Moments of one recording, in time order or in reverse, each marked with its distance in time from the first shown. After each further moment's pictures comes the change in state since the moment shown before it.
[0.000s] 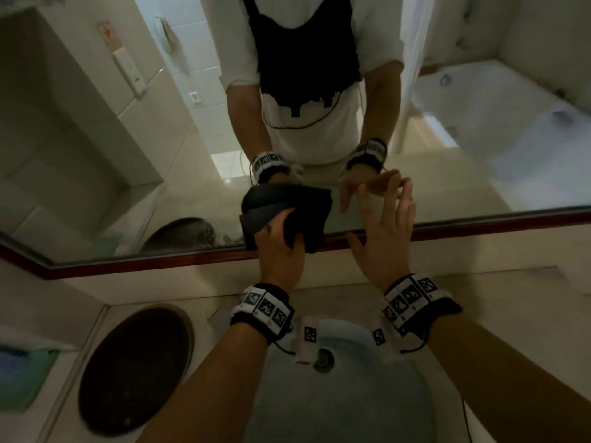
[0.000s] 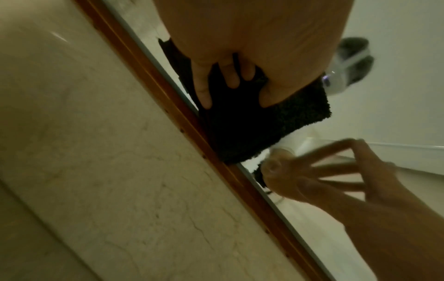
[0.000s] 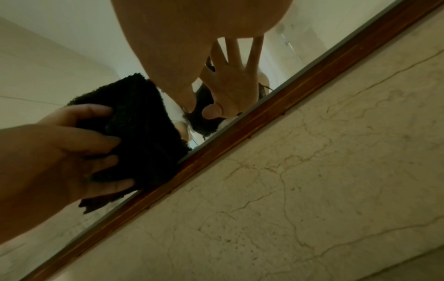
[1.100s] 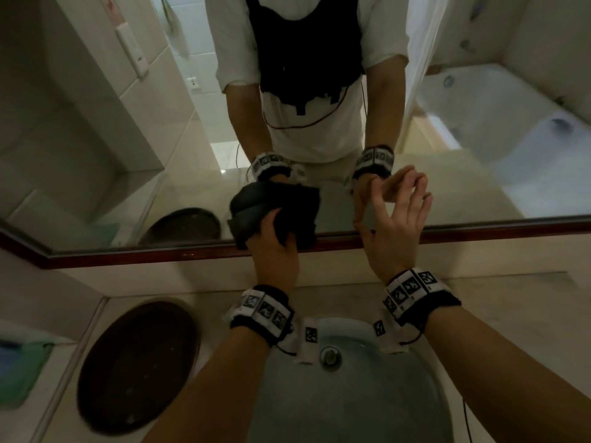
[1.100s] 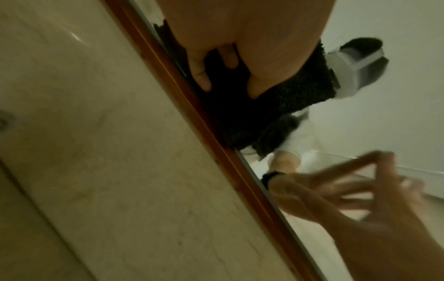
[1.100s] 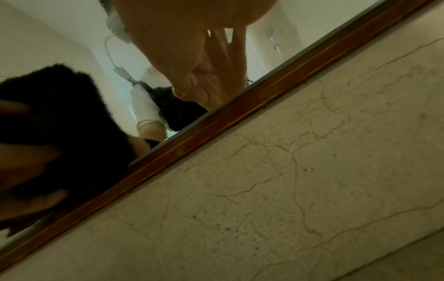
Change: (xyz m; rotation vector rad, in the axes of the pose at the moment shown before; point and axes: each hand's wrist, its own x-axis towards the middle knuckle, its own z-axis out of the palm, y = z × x) left_hand 0.005 -0.034 -0.030 -0.004 0.126 -0.064; right_hand 0.014 -0.027 0.032 -0.103 0.169 -0.035
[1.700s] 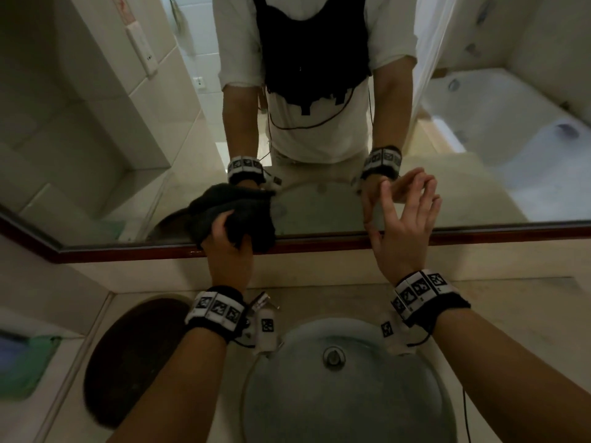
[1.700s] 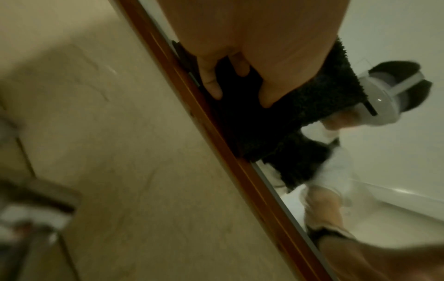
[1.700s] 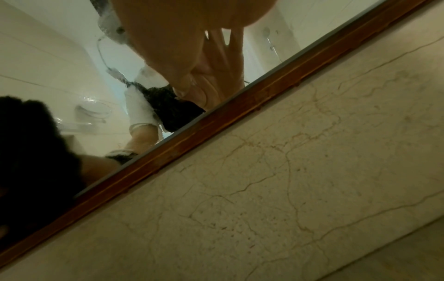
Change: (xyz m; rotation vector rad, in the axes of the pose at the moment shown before) left_hand 0.026 -0.041 -0.073 0.016 0.129 0.104; right_hand -0.002 0.000 -0.005 -0.052 -0.025 -0.012
